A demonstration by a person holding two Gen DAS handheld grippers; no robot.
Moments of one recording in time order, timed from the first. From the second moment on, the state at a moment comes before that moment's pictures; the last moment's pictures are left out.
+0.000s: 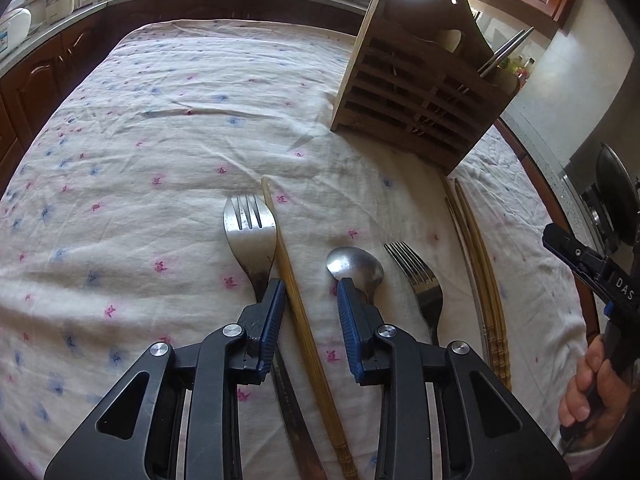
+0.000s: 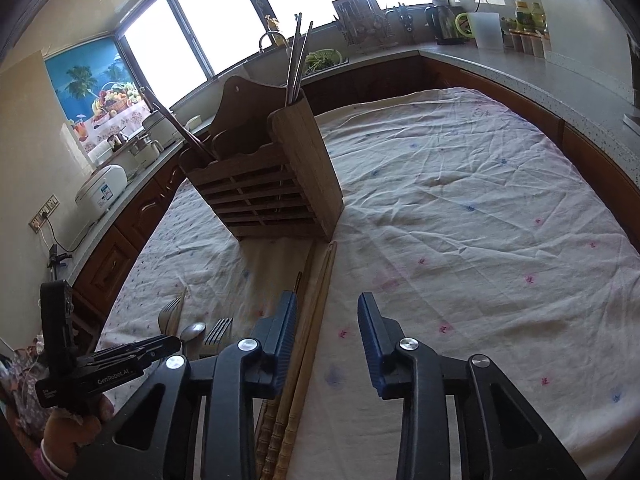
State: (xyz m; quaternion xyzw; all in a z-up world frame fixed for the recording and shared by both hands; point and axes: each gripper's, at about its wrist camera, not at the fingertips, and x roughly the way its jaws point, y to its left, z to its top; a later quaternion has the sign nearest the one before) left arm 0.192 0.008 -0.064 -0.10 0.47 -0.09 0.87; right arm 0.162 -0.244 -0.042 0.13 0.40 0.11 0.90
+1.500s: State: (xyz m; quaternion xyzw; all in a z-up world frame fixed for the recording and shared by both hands) left arm 0.249 -0.025 -0.067 0.02 0.47 -0.10 0.88; right arm 0.243 -0.208 -0.089 0.04 0.47 0.12 0.87
